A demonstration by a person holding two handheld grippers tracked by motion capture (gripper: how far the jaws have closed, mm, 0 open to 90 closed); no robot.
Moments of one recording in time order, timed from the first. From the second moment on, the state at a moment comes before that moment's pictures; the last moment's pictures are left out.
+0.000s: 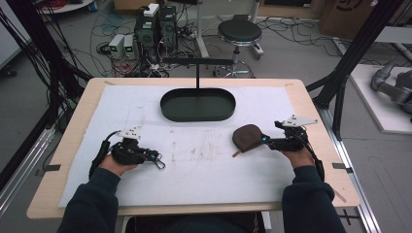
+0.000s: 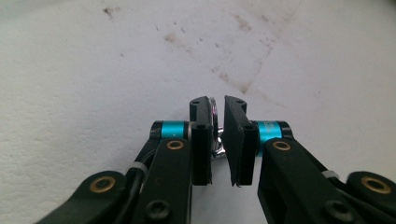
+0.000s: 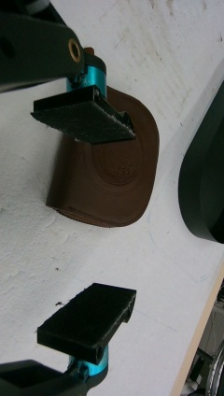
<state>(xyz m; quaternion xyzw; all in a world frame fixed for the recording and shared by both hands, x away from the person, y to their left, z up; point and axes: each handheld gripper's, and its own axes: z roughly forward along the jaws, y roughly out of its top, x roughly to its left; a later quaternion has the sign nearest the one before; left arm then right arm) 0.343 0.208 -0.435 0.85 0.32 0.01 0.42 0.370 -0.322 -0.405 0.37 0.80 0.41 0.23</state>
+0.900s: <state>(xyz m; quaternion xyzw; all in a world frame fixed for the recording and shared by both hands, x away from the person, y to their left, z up) 0.341 0.217 -0.418 0.83 0.31 0.04 0.47 0.370 -0.322 -0.405 0.37 0.80 0.41 0.23</state>
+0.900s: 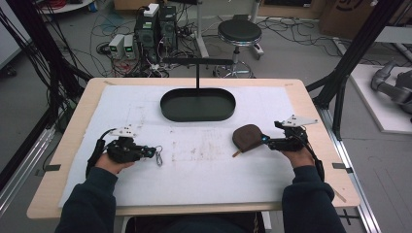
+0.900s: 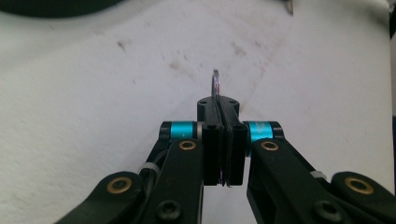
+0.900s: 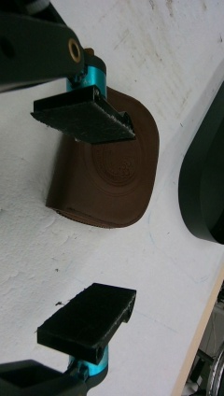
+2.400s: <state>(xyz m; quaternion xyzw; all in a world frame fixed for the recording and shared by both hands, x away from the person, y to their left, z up) 0.531 0.195 -0.310 0.75 0.33 0.17 0.55 0.373 -0.328 -0.403 0.38 0.78 0.45 0.21</state>
